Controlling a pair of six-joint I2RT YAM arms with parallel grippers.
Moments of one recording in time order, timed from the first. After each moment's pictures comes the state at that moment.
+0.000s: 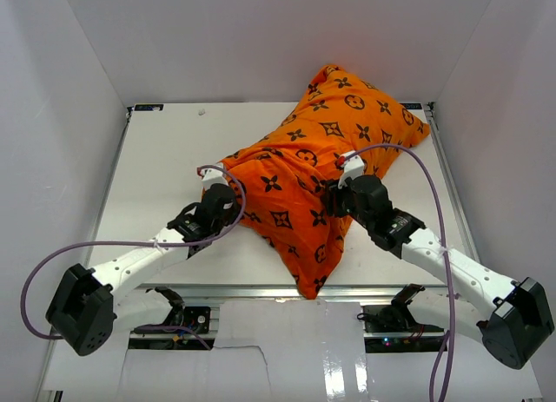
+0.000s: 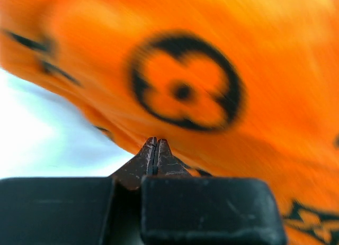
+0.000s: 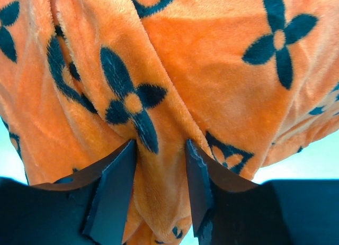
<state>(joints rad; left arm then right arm) -0.70 1.15 0.64 -0.12 -0.38 -0.67 0.70 1.02 0.70 -0.11 0.16 0.16</state>
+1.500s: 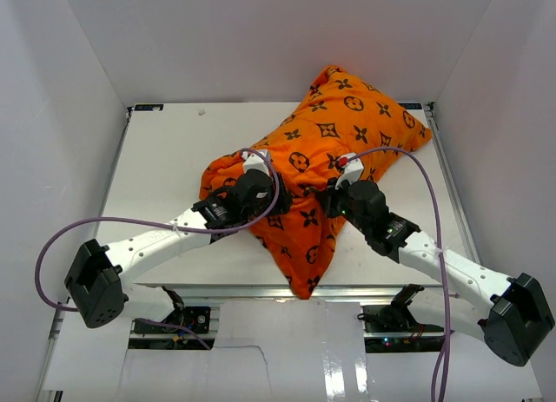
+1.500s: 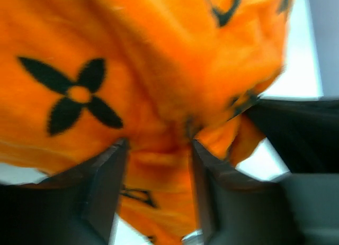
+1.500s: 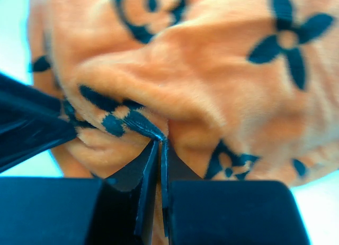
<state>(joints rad) -0.89 1.32 1.00 -0.24 -0.28 -0.72 0.76 1.03 0.65 0.06 0.13 0.30</state>
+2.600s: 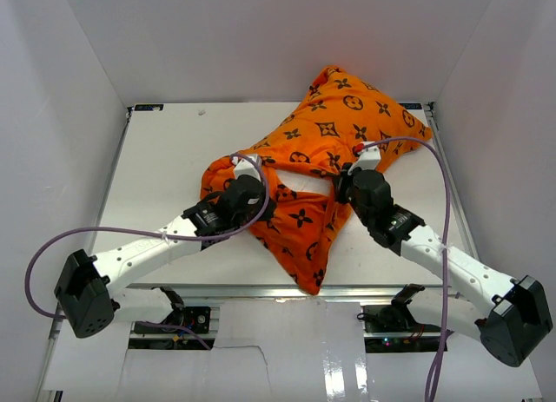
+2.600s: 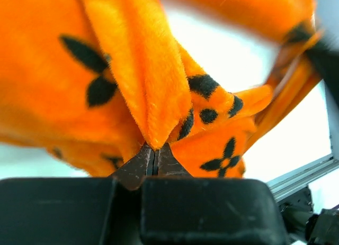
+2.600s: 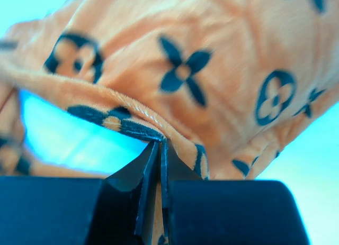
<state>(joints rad) -0.88 1.25 0.94 -0.27 -0.30 -0.75 0.71 1.03 0.71 -0.01 0.36 0.33</state>
